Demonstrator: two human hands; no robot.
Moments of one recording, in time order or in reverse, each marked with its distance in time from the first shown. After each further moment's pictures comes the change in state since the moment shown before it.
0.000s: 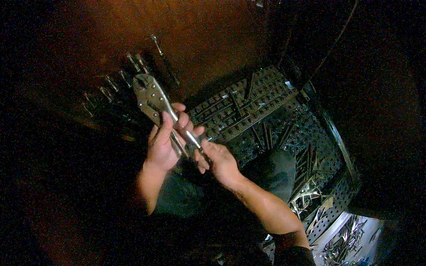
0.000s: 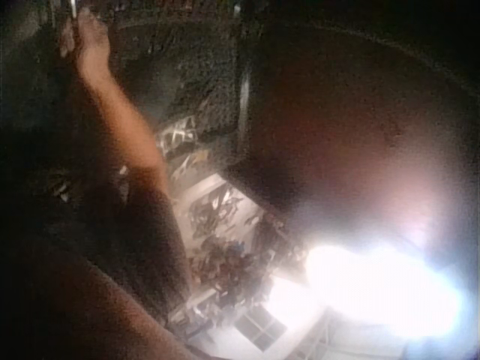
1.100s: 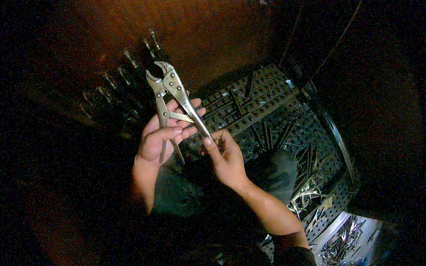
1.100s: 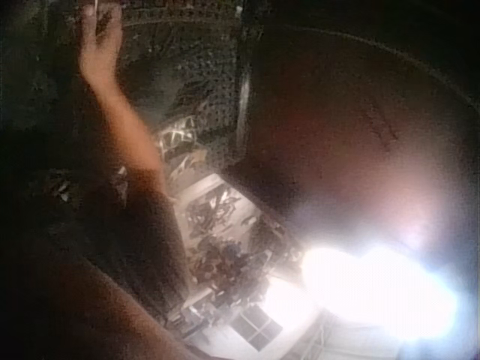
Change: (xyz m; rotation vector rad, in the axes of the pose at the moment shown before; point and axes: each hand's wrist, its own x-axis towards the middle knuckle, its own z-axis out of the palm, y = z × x) left_hand 0.002 0.023 -0.007 0.098 -0.122 -0.144; right_hand -0.004 0.000 -0.004 -0.559 0.303 -0.240
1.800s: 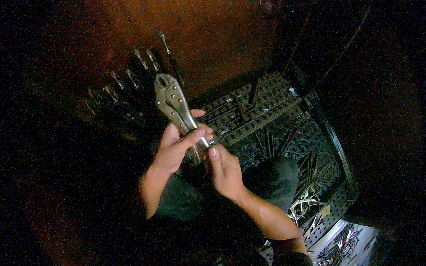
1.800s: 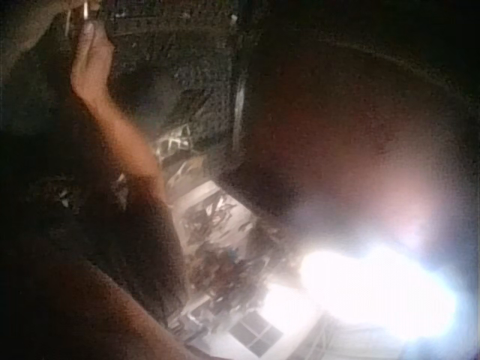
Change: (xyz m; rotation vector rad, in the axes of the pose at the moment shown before) left_hand -0.002 -0.021 0.005 0.347 0.221 0.030; right_hand -0.007 -0.008 0.012 -0.177 -0.040 -0.021
